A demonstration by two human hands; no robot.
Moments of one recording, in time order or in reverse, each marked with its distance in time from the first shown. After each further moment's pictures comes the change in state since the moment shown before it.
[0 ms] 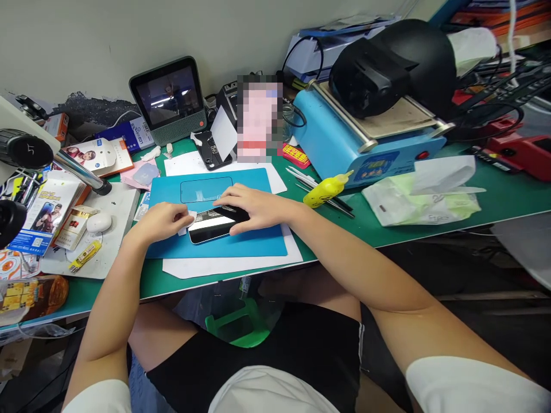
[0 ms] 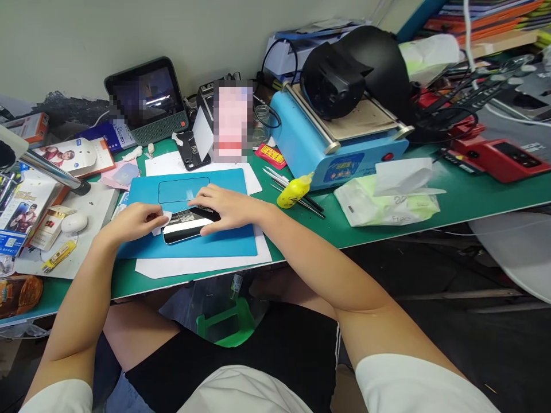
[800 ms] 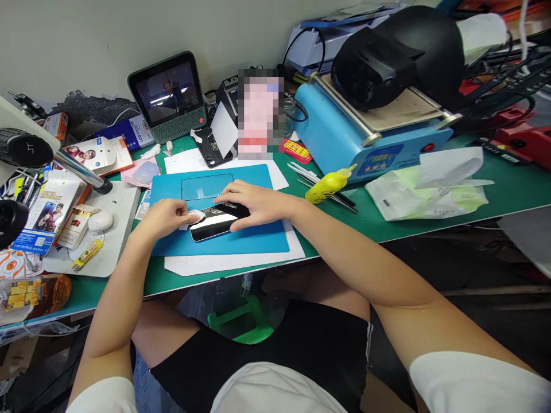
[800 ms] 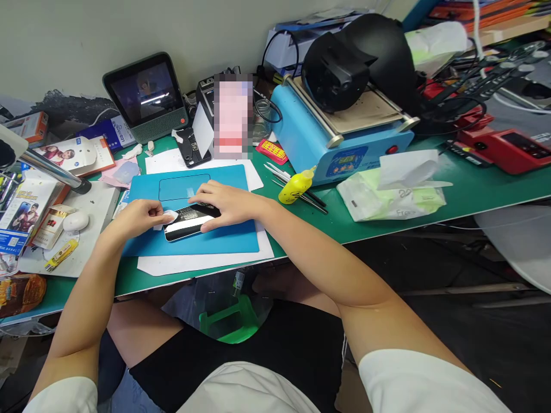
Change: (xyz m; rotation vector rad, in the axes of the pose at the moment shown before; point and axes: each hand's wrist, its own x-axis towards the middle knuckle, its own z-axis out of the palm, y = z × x) left_hand 0.005 0.004 0.001 -0.095 0.040 -0.210; right_hand 0.002 0.005 0.002 0.005 0.020 -0.021
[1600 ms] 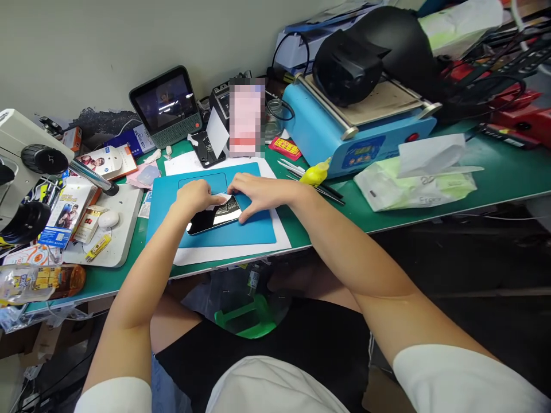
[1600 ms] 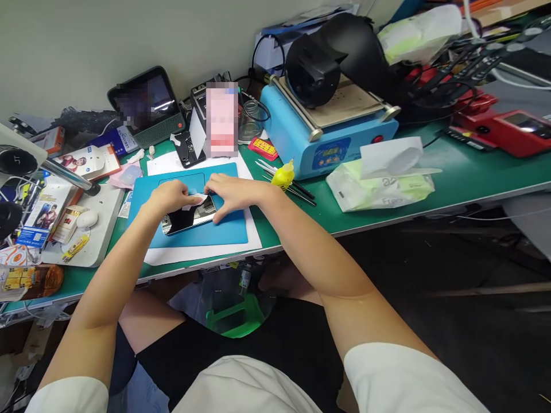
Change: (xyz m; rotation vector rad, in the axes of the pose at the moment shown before) left_hand 0.051 0.099 0.008 0.222 -0.038 -0.183; right_hand -0.020 0.018 -0.019 -0.025 -0.028 0.171
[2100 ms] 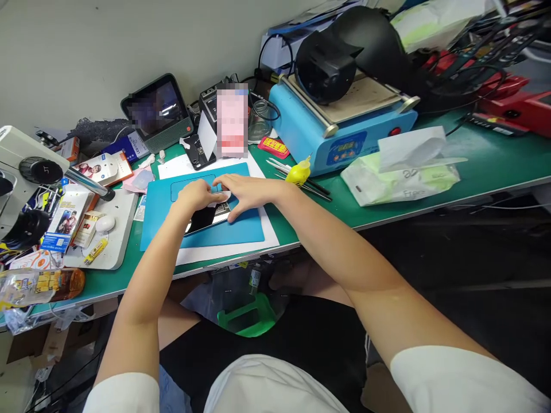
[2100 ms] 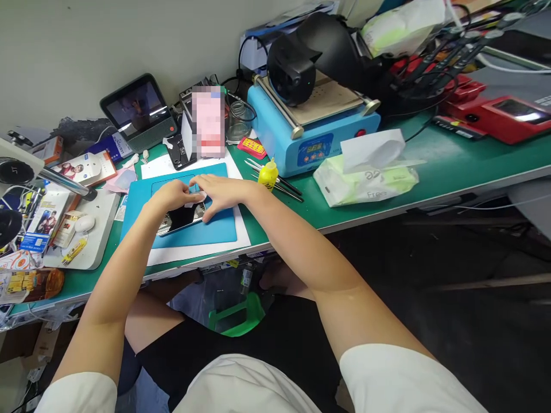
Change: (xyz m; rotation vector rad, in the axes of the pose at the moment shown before) left_hand 0.008 0.026 0.001 -0.053 -0.041 -0.051; right_hand 0.003 -0.004 -0.003 0.074 0.030 -0.016
